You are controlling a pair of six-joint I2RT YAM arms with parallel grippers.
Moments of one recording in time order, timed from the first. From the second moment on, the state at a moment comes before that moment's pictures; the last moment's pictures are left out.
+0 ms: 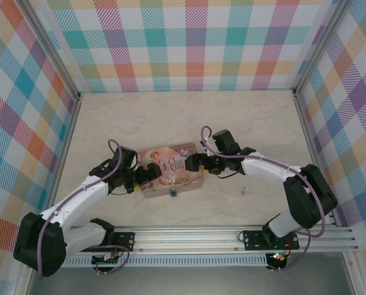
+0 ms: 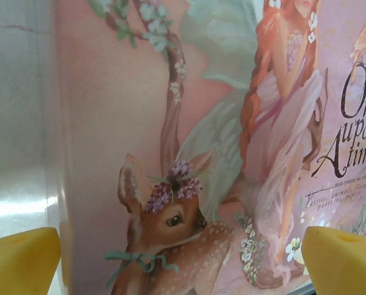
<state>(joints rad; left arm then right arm) -0.41 1.10 0.63 -0.55 0.31 -0.81 0.61 1.52 0.87 -0.23 -0.58 0.59</state>
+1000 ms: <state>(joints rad) -0.42 1.25 0.87 -0.40 0.00 -0.73 0.42 1.42 1.01 -0.42 -0.22 0.44</state>
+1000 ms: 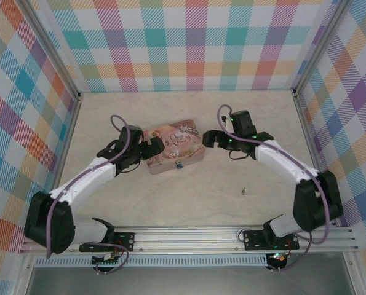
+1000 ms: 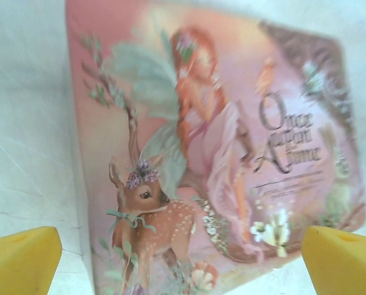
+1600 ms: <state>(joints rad) -0.42 1.14 0.91 -0.44 -0.13 -0.63 0.38 1.15 0.60 -0.80 0.00 0.61</state>
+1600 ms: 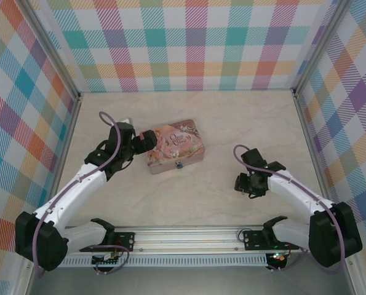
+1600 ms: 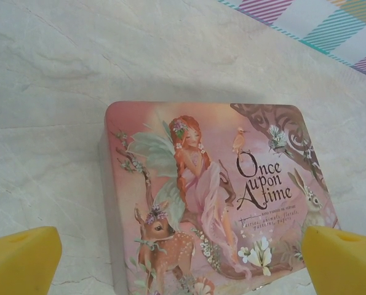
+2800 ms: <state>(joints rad) -0.42 1.14 0.92 -0.45 -0.13 -0.63 0.33 1.31 0.60 -0.75 -0.06 0.63</state>
